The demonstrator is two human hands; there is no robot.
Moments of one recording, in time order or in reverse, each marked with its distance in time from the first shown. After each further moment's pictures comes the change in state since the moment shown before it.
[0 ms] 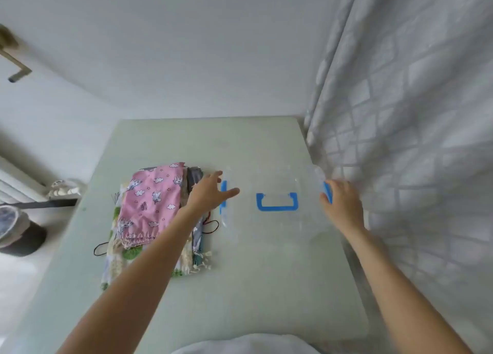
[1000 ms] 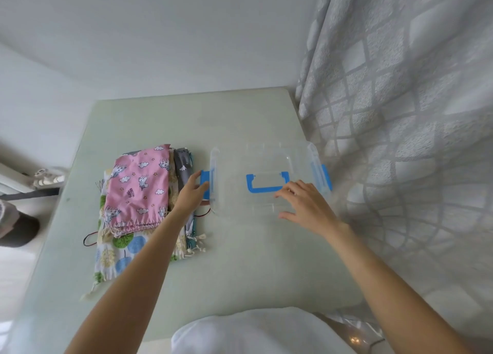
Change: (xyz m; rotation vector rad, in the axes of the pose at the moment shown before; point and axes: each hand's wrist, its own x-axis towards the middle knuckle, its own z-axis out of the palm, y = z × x) left_hand -0.019 -0.028 0.030 -0.528 -0.056 -0.247; right_hand -0.038 -0.019 0.031 -0.092 -0.196 -0.641
